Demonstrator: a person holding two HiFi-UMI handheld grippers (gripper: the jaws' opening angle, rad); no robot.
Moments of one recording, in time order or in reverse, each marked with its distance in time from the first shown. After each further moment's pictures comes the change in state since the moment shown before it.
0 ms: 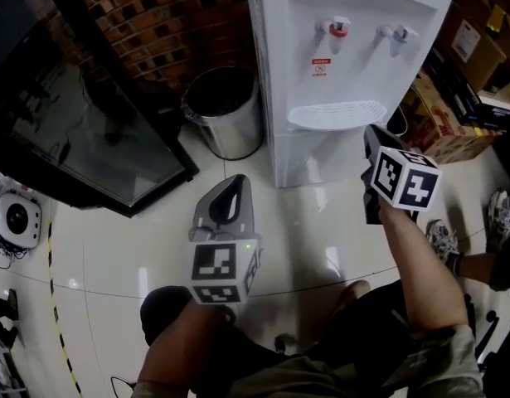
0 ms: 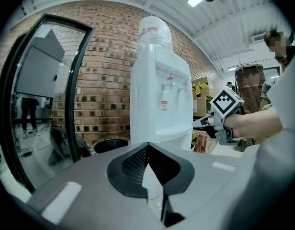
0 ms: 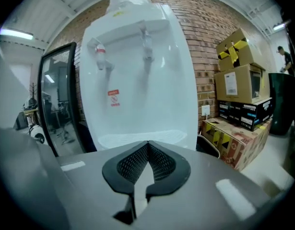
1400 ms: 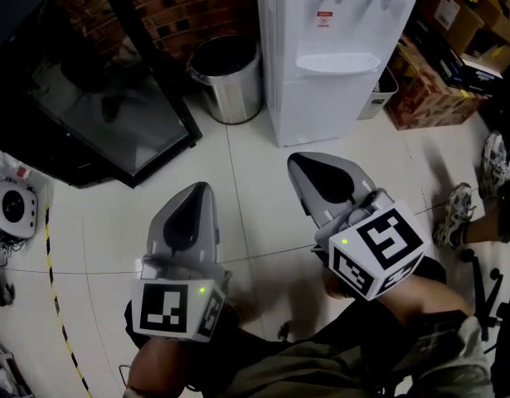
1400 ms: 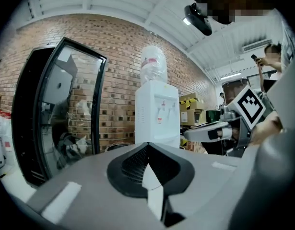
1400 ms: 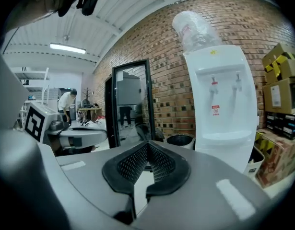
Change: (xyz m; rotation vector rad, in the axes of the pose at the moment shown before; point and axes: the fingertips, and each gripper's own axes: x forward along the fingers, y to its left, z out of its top) left arm -0.185 0.040 0.027 0.001 -0.125 -0.032; right arm -0.193 0.269 -0.045 -0.215 -0.111 0.514
